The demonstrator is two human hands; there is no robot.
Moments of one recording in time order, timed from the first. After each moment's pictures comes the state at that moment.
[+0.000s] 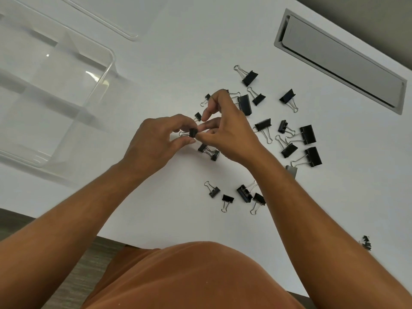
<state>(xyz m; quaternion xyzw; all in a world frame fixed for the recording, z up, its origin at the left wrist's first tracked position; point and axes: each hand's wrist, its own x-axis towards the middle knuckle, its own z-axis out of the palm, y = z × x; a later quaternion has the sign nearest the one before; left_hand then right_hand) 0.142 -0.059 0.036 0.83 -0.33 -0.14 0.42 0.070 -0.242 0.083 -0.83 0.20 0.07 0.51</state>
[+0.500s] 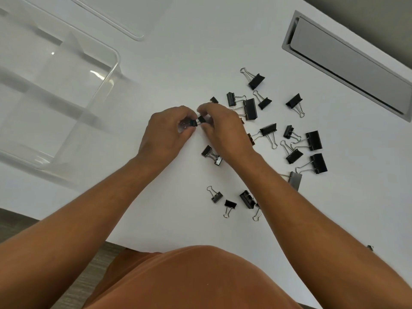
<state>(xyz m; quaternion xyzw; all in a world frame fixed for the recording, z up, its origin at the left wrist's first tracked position) 0.153 -0.082 0.016 0.85 -0.24 -0.14 0.44 0.094 -0.244 0.030 -0.94 0.14 0.03 0.32</state>
